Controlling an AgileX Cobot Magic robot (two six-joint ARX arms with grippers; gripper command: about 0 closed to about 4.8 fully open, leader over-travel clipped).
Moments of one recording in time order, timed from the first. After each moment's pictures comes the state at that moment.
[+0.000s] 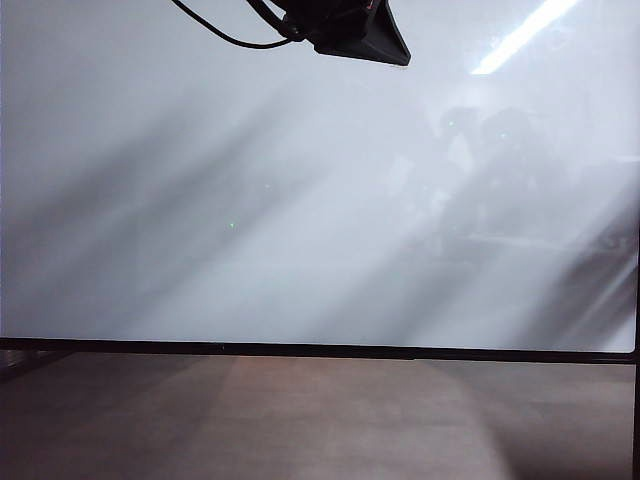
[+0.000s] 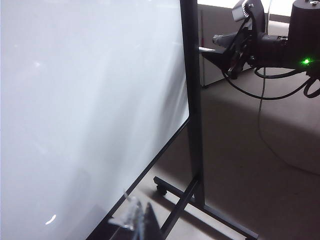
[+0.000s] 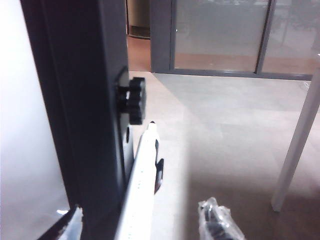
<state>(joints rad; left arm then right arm) -0.71 1.66 1.41 -0.02 0.20 0.28 -0.44 2.17 1.17 1.01 -0.47 -0.01</state>
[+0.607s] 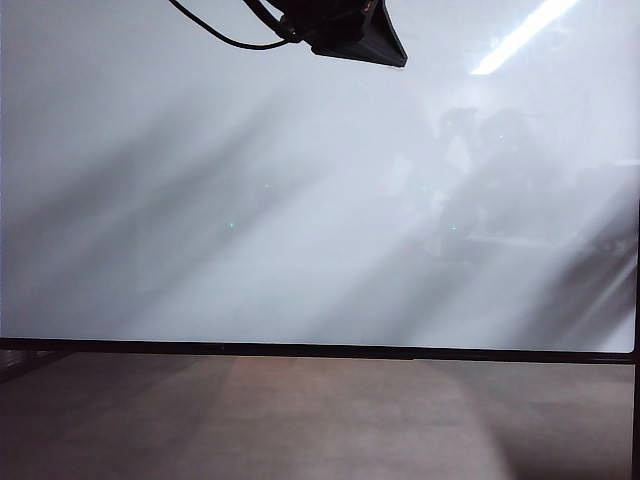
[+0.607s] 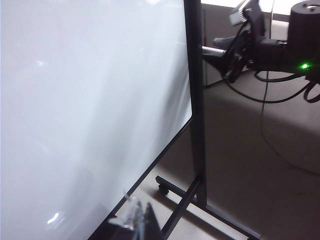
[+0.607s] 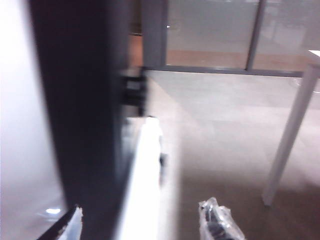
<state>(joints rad) -0.70 1.66 1.41 -0.02 0.19 0.28 -0.41 2.19 1.17 1.01 -0.40 -0.02</state>
